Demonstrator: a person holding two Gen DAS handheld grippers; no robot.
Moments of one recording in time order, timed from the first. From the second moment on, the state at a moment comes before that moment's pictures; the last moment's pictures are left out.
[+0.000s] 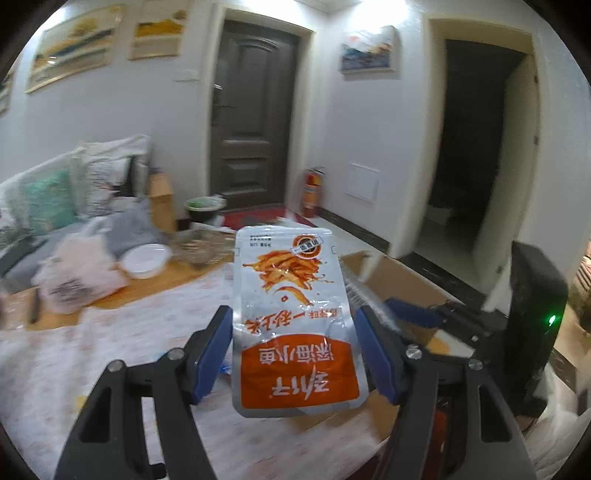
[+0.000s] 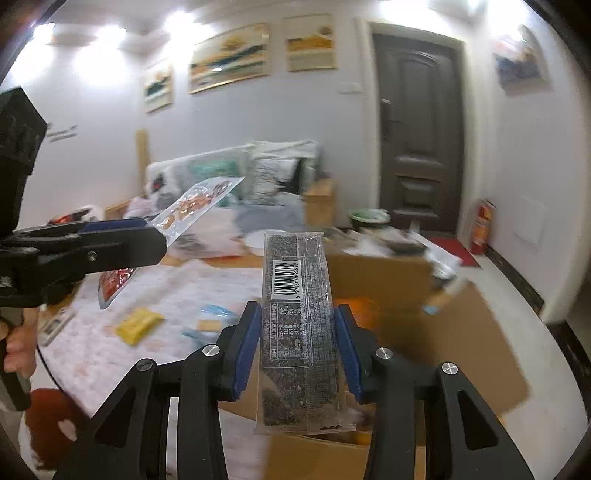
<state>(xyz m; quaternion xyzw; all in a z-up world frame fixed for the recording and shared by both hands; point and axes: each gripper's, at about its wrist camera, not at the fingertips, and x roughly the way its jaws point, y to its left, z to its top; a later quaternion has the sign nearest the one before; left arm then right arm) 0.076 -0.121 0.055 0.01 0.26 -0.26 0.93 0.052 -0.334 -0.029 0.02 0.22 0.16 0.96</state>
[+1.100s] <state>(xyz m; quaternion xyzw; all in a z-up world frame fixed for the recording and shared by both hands) 0.160 -0.233 -0.024 0.01 0.40 -0.31 0.86 0.096 -0.385 -0.074 -0.02 0.29 0.14 0.95</state>
